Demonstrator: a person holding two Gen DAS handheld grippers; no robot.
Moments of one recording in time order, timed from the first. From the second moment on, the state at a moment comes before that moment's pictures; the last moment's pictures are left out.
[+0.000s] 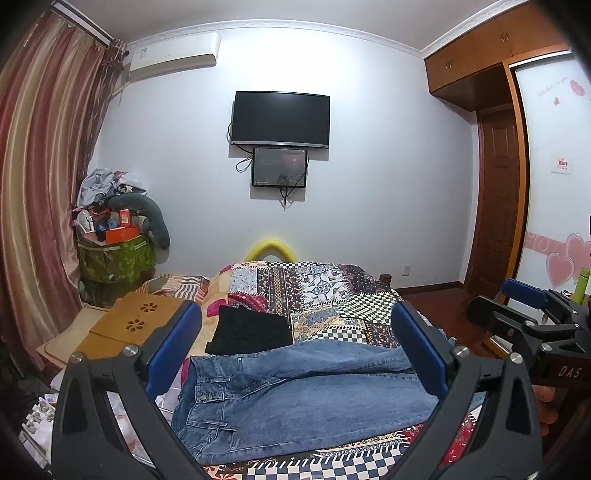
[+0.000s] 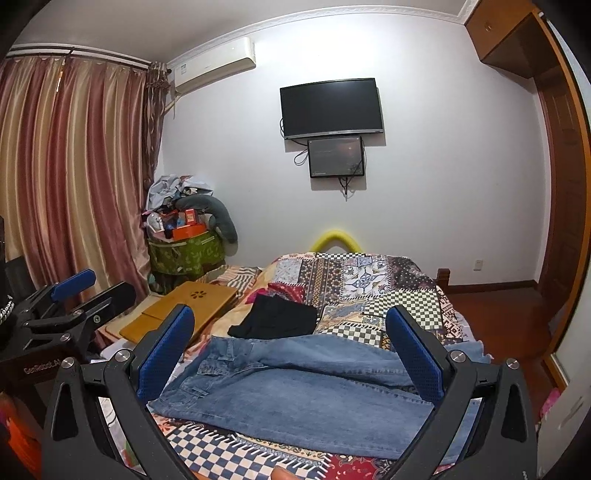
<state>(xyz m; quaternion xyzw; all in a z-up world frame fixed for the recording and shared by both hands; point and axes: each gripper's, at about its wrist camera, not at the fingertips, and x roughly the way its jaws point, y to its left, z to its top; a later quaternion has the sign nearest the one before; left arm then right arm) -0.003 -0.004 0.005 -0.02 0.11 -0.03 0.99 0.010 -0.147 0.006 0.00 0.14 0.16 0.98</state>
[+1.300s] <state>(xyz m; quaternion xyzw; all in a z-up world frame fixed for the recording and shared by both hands) 0.002 -0.001 0.000 -0.02 0.11 -0.03 0.99 0.011 -0.149 0.002 0.00 0.14 0.15 0.98</state>
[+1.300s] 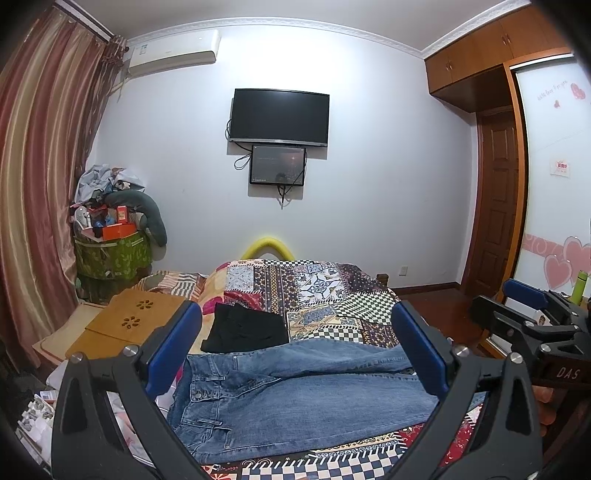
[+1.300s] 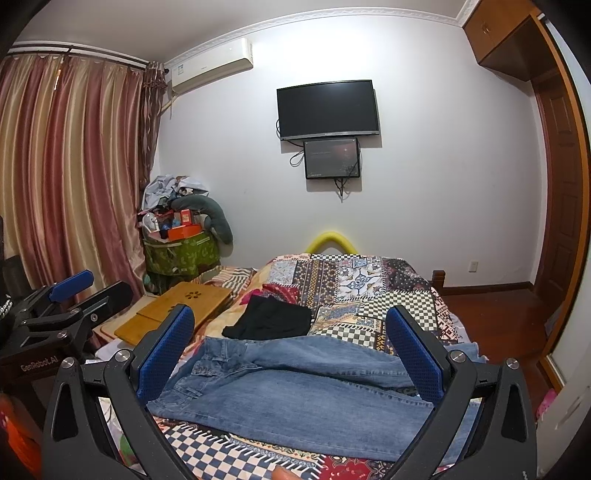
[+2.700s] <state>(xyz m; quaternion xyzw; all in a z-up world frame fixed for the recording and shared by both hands) 0.319 0.131 -0.153 0.01 0.38 0.07 0.92 0.252 -0.166 -0.129 -0.05 0.35 0.14 0.93</state>
